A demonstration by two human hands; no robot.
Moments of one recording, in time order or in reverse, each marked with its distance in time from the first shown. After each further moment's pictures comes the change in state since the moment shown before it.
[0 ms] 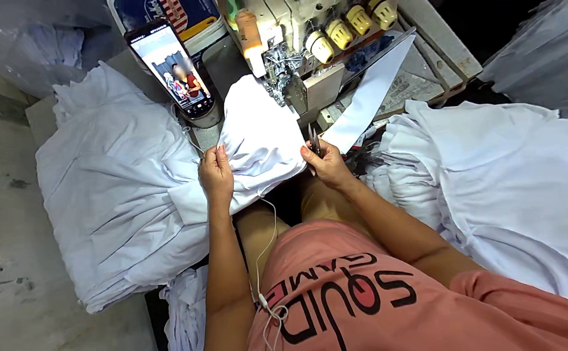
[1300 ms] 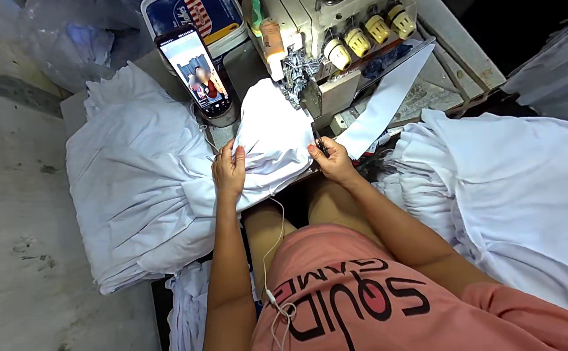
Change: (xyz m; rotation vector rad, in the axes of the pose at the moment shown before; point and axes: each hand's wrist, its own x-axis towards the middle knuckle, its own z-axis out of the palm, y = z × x) left_hand 0.002 0.001 -0.011 -0.028 -0.136 -0.003; right_hand 0.018 0.019 -0.003 -0.226 -0.036 -0.210
